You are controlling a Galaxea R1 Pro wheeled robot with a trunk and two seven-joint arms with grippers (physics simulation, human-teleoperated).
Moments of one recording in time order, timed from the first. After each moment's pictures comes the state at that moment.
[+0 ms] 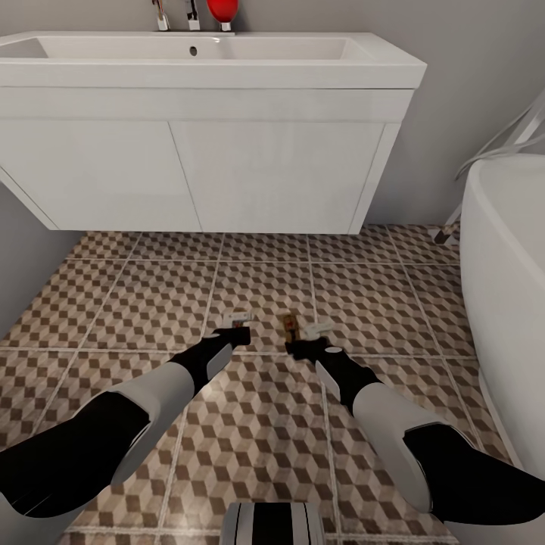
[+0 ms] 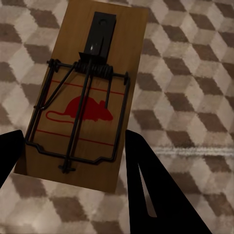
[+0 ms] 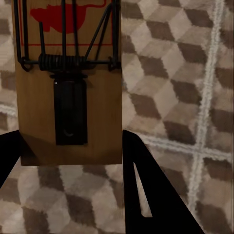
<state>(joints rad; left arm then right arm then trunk) -1.17 -0.17 -0.47 -0.12 0.55 0.07 0.11 -1.05 0.17 0.14 -0.24 -0.01 0.10 0.02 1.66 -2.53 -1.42</state>
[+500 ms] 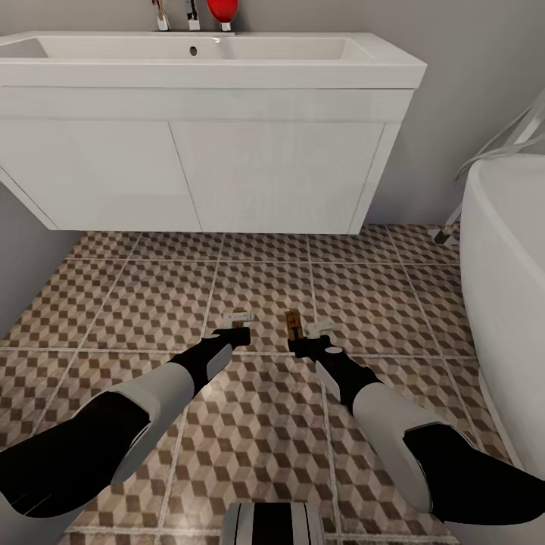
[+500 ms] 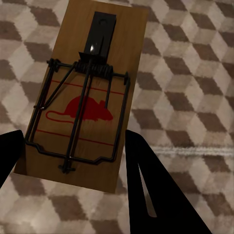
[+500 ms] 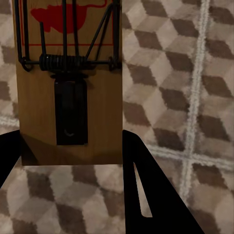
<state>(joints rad) -1.17 -0.17 -0.47 -0.12 0.56 0.07 0.11 -1.05 0.17 0.14 -0.24 -0.01 0.06 -0.02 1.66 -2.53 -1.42</state>
